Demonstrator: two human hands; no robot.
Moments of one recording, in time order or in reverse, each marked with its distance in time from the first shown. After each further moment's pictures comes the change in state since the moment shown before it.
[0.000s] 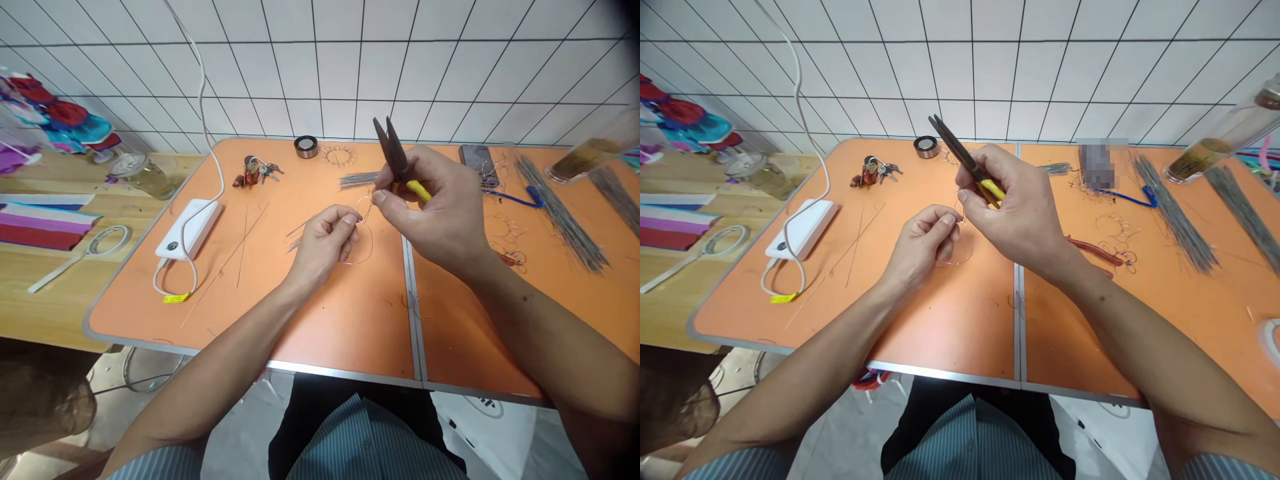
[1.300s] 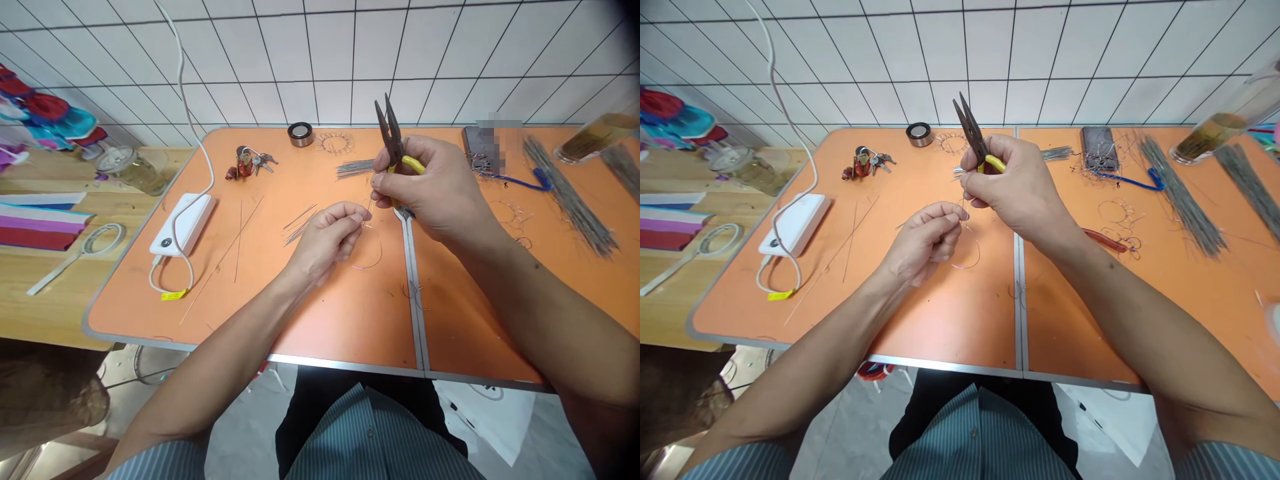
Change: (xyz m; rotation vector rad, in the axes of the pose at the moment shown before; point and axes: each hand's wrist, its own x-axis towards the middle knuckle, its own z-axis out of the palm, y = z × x) left_hand -0.002 0.007 0.003 -0.166 -0.120 -0.248; right_hand 0.013 0.011 0.001 0.246 -0.100 0.315
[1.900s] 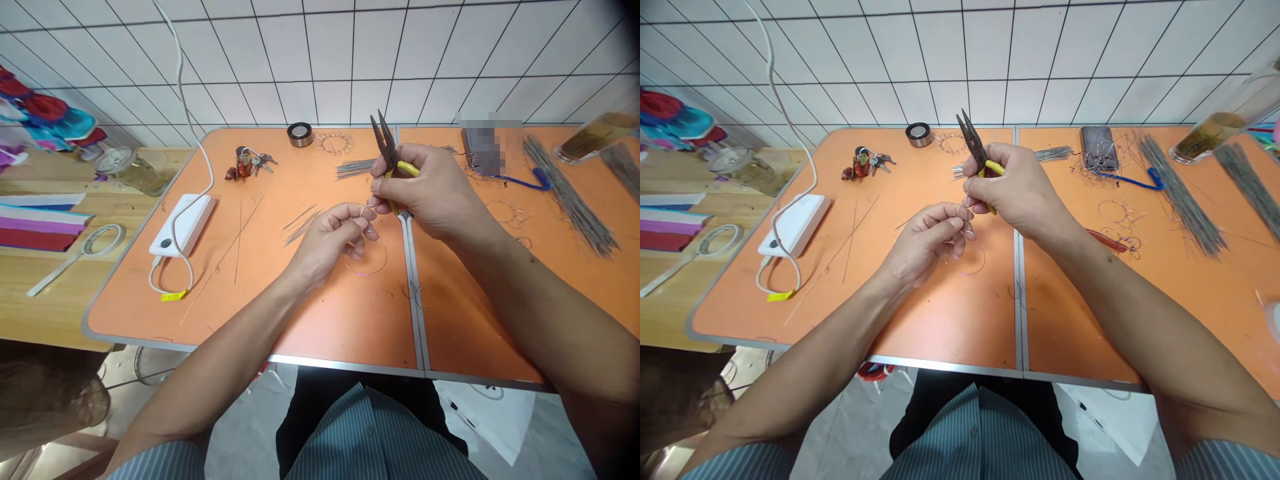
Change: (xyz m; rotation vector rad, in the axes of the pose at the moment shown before) left_hand 0.000 -0.006 -0.004 0.085 -0.036 0.068; right_hand 0.004 0.009 -0.003 0.067 -0.047 0.085
